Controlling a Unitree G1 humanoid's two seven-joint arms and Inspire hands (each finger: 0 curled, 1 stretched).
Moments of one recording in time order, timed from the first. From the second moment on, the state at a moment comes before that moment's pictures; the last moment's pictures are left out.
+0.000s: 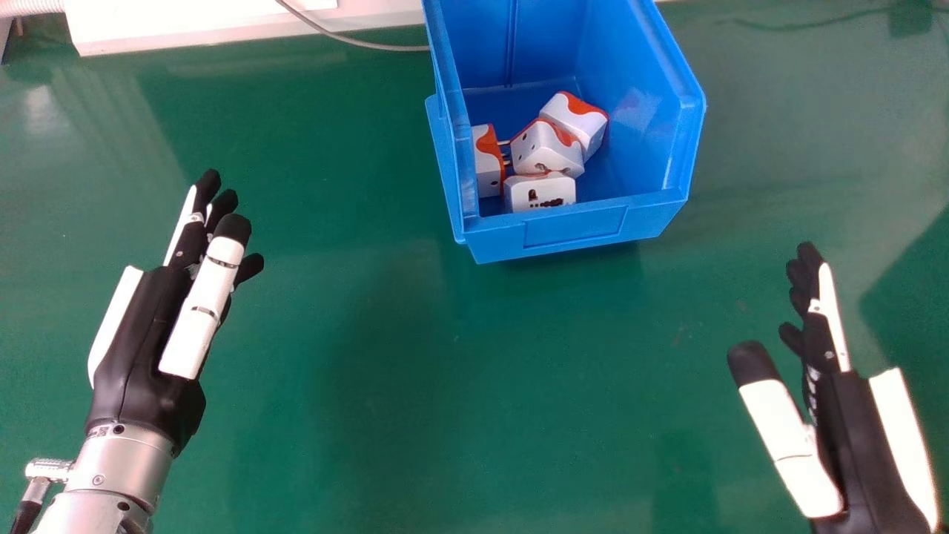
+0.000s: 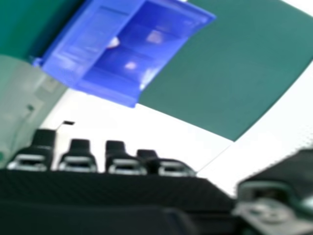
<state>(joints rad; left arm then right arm) 0.19 0.23 0.25 -0.10 -0.16 -0.08 -0.27 0.62 -0.16 0.05 -0.40 -0.24 -0.27 -0.13</state>
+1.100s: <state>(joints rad) 0.27 0.24 0.26 -0.21 -0.15 -0.04 -0.23 0.49 -0.19 -0.06 -0.26 -0.19 -0.25 0.02</state>
